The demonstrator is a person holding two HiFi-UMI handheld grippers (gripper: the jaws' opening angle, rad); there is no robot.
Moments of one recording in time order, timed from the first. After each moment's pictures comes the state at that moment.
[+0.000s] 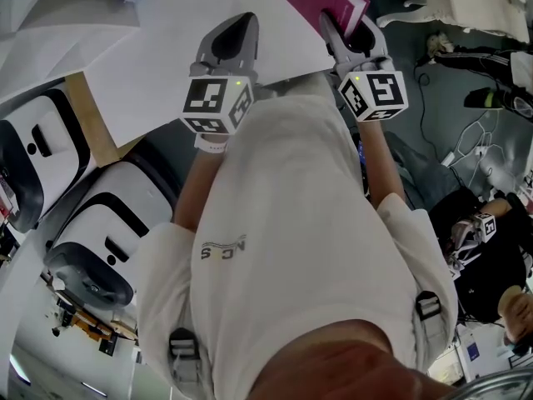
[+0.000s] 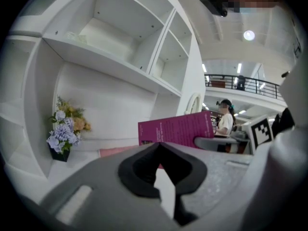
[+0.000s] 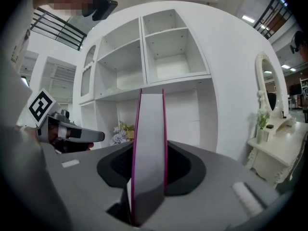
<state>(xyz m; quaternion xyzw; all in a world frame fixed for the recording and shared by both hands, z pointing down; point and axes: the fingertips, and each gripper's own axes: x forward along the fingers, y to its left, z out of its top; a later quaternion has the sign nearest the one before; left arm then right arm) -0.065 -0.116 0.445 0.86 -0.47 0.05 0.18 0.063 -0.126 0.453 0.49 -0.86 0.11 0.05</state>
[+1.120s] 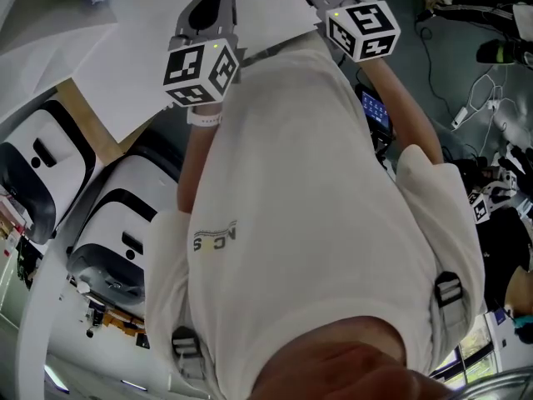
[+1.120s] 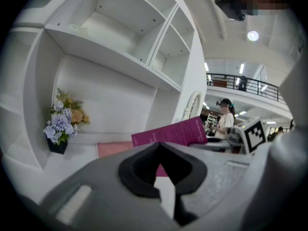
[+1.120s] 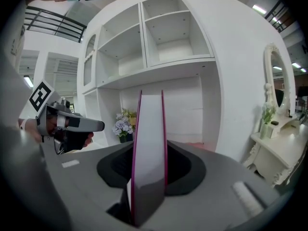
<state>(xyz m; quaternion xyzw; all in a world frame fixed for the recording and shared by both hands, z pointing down) -0.051 -0.115 0.474 0.86 -0.47 0.06 0.20 0.067 -0.133 0.502 0.45 -0.87 0.14 0.12</state>
